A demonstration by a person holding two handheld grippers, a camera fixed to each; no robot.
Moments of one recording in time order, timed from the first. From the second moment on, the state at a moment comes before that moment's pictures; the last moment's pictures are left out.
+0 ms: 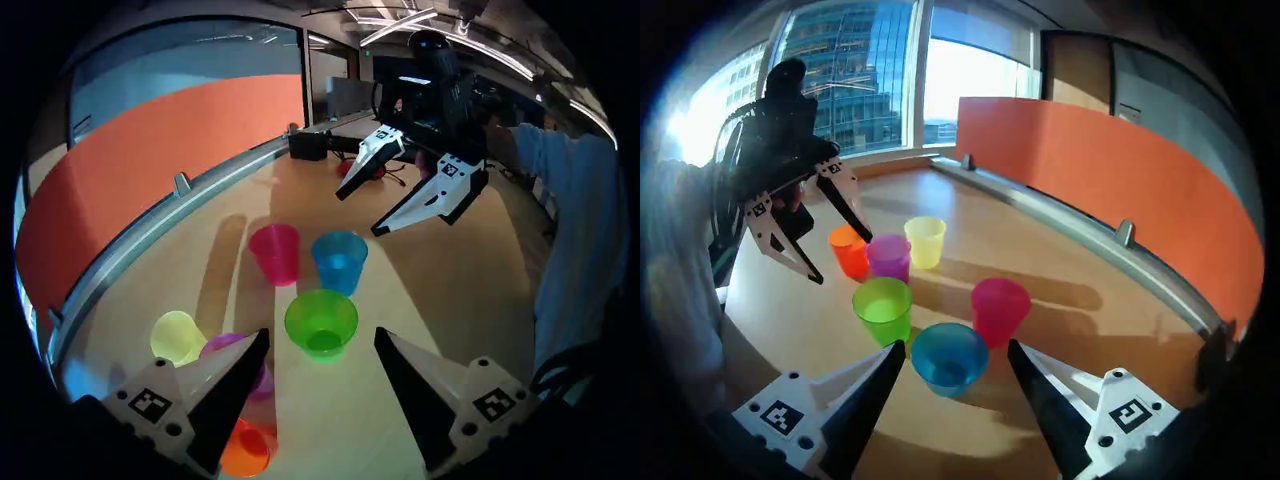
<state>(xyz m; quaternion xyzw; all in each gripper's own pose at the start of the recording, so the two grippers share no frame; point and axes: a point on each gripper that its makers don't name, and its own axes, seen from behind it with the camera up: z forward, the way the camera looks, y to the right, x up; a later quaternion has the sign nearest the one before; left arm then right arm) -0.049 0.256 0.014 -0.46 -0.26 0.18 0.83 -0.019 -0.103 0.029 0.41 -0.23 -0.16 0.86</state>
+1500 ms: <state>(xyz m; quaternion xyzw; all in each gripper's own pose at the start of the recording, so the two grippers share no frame) -0.104 0.288 0.032 -0.45 -0.32 0.22 0.80 -0.074 -0.101 0.033 0.43 -0.28 -0.19 0.84</state>
